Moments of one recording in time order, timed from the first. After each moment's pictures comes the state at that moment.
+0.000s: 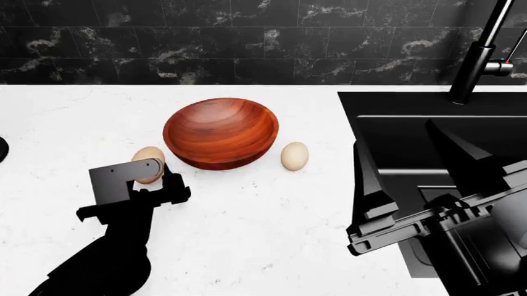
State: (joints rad) left arm -0.53 -0.62 0.65 0.04 -0.89 -0.16 -0.77; right arm 1.26 1.30 -1.67 -0.84 0.83 -0.29 0.96
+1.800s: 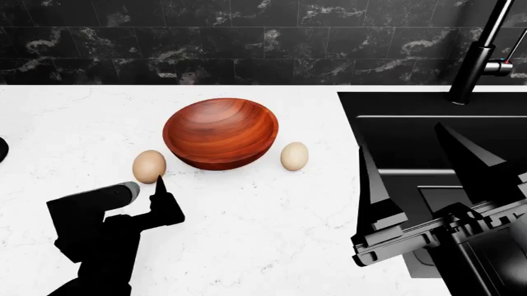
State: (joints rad) left arm -0.31 -0.77 0.61 0.42 -0.96 -0.06 -0.90; right arm 1.23 1.33 -1.66 -0.89 0.79 -0.30 0.99
